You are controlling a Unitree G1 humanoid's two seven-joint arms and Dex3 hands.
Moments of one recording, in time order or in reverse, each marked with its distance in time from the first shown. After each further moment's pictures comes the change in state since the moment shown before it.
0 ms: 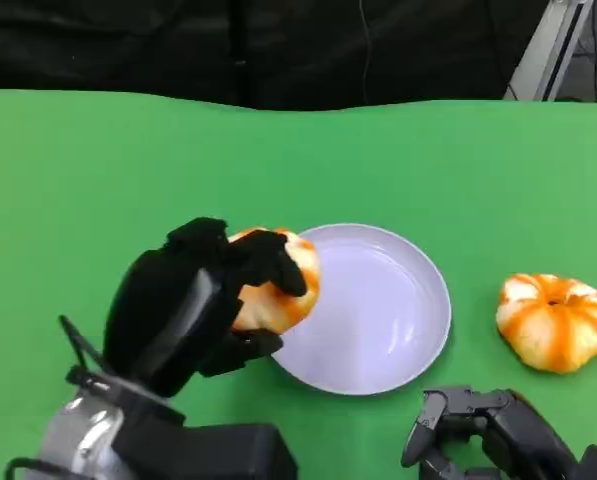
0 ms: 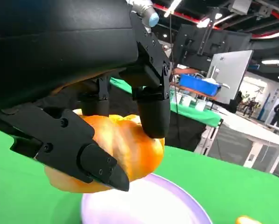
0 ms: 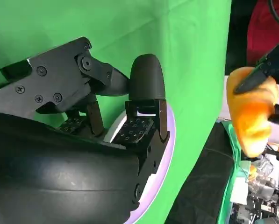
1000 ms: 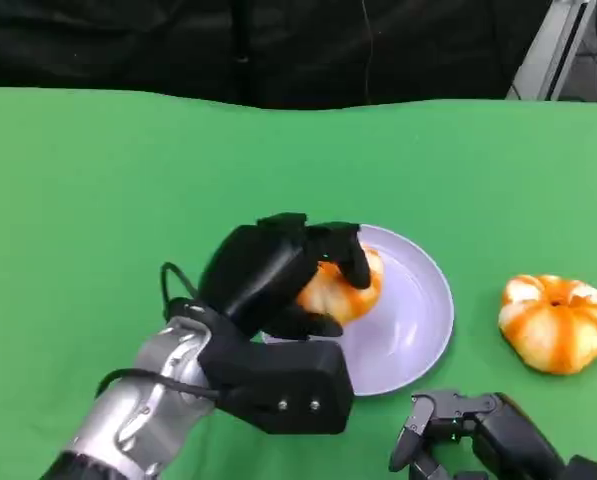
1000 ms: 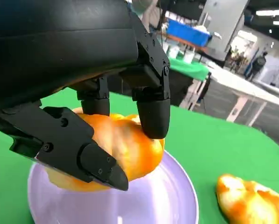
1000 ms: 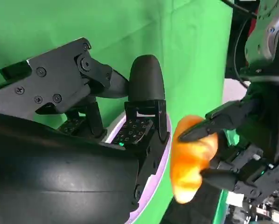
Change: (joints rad) left arm -0.352 -0.112 -0.145 0.543 -0.097 -0.095 -0.050; right arm 0.019 0.004 0.032 -0.042 -0.057 0.003 -0.066
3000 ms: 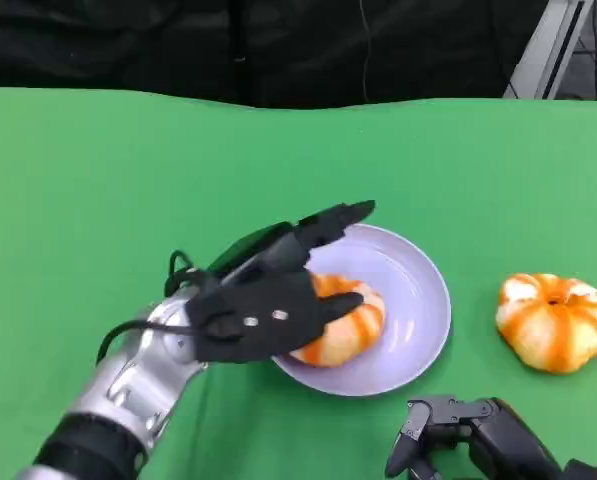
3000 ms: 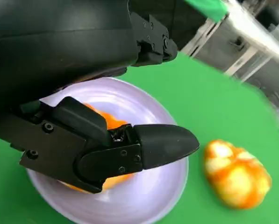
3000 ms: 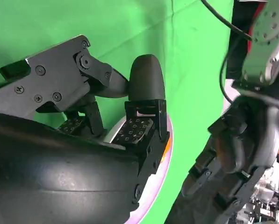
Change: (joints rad) left arm -0.074 -0.041 0.115 0.200 -0.389 -0.053 -0.341; right arm 0.020 0.003 0.013 -0.025 0.002 0.017 -0.006
